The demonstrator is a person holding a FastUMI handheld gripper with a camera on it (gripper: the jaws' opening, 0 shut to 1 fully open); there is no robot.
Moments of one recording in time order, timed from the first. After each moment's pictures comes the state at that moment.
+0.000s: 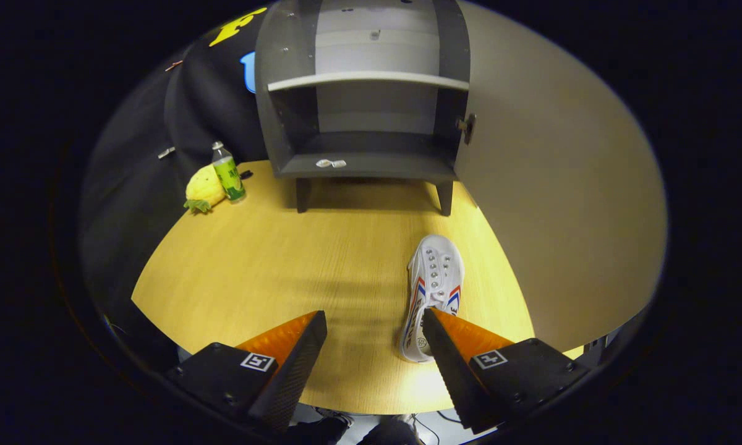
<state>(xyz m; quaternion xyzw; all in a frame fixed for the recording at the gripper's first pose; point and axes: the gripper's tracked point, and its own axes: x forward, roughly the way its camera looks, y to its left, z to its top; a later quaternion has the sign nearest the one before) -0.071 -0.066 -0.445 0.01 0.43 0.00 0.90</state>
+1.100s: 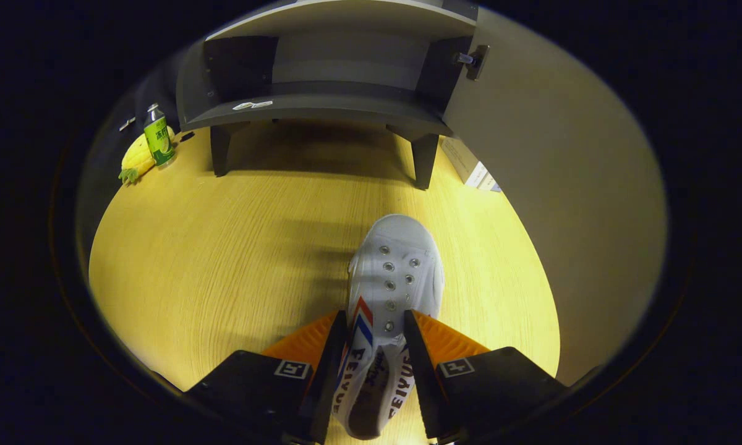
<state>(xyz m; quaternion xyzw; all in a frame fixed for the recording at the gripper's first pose) -0.005 -0.133 -0.540 -0.06 0.49 -0.04 0.87</state>
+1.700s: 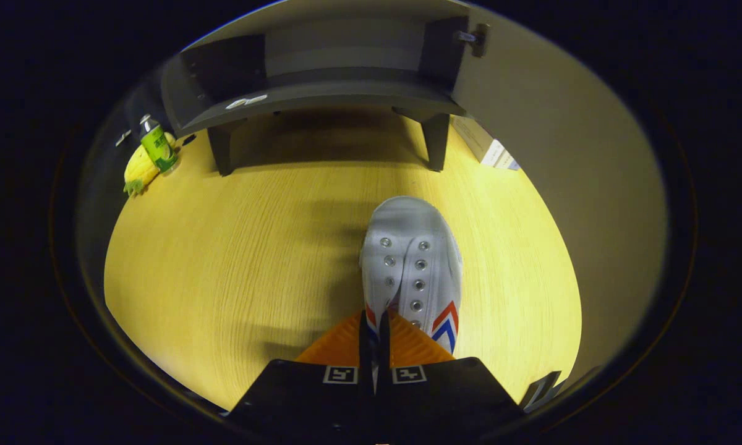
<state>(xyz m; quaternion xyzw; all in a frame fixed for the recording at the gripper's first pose) -0.008 -0.122 -0.544 0.01 0.53 -0.03 0.85</state>
